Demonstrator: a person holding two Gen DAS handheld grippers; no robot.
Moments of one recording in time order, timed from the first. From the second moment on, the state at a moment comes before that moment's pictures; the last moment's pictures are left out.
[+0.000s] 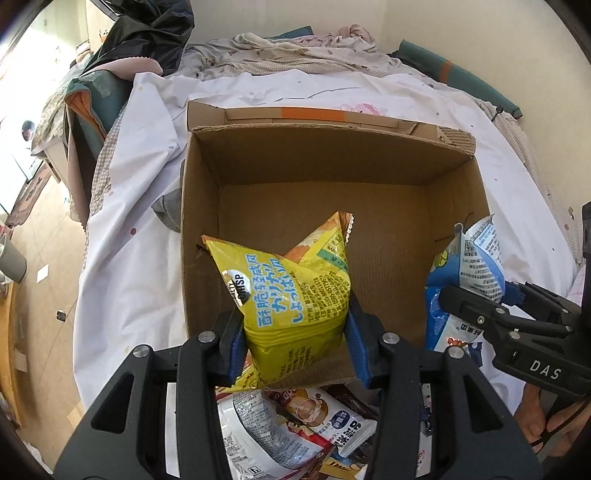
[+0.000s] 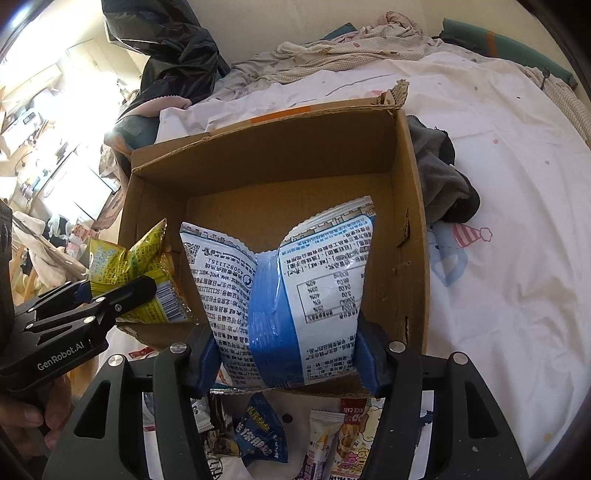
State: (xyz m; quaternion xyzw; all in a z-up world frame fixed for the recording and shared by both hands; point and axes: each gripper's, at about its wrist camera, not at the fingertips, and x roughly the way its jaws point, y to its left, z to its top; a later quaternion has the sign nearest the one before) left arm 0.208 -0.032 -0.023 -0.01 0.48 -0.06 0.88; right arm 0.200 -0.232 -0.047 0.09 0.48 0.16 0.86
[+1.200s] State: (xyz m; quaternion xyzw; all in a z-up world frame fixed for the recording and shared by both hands) left arm 0.160 0.004 0.009 -0.05 0.44 -0.03 0.90; right arm 0.155 -0.250 -0.005 0.12 0.43 0.13 0.89
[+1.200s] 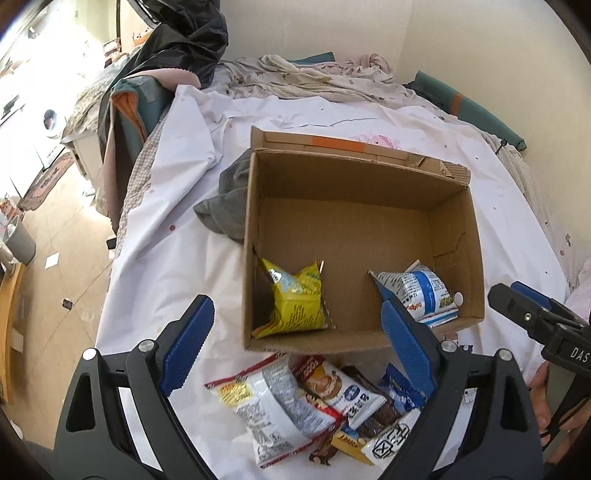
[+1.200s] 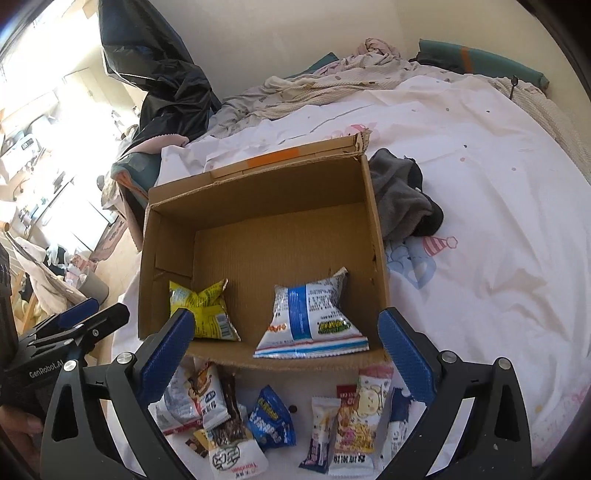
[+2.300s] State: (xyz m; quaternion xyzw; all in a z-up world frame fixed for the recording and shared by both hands) left arm 0.140 0.032 -0.129 -0.19 0.62 0.10 0.76; right arm 0.123 -0.339 -0.053 0.28 0.50 0.03 0.82
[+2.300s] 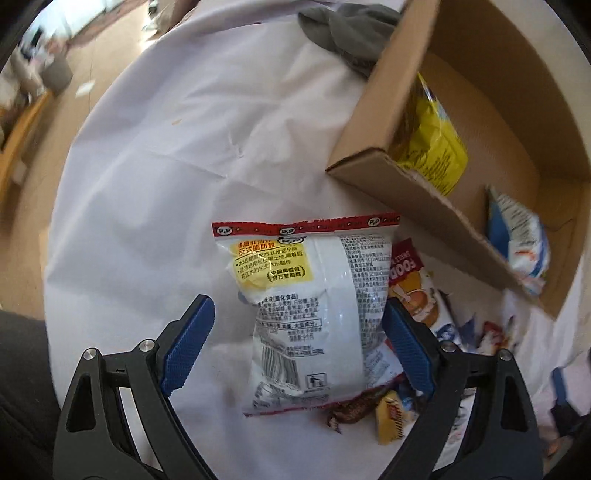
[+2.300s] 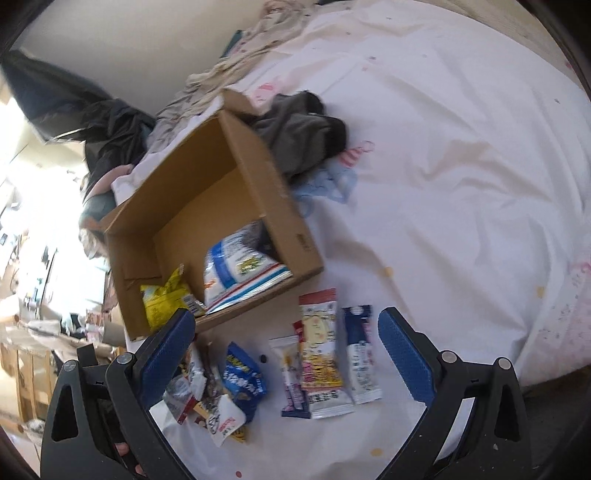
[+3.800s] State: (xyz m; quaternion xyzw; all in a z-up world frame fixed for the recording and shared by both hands) left arm 0.124 0.061 -0.066 -0.16 0.58 0.05 0.80; right arm 0.127 -0.357 -0.029 0.30 0.45 -0.01 0.84
